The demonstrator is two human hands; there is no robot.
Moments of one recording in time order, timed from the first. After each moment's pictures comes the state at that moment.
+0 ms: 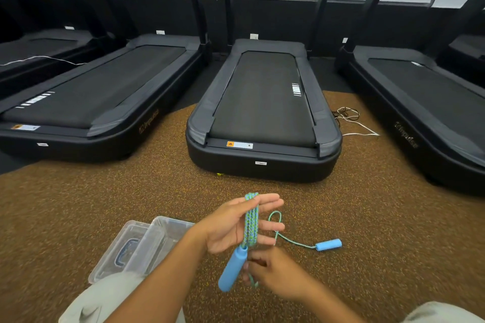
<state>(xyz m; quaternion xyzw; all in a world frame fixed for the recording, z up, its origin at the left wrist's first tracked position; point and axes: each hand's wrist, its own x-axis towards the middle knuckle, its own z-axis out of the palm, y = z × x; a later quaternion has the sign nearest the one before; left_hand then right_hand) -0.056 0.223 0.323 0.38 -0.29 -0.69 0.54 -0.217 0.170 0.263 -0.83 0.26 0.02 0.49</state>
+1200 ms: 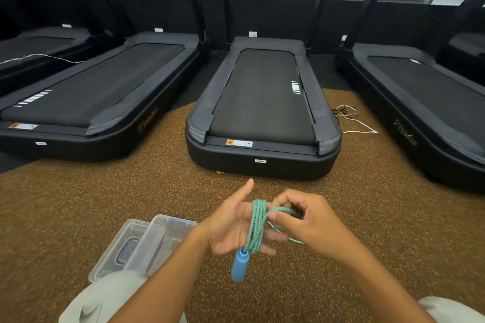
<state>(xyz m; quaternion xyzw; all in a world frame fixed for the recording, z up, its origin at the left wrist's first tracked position) -0.058 0.221 0.319 0.39 -0.33 -0.73 0.45 -0.239 0.132 0.362 -0.84 0.23 -0.21 0.44</state>
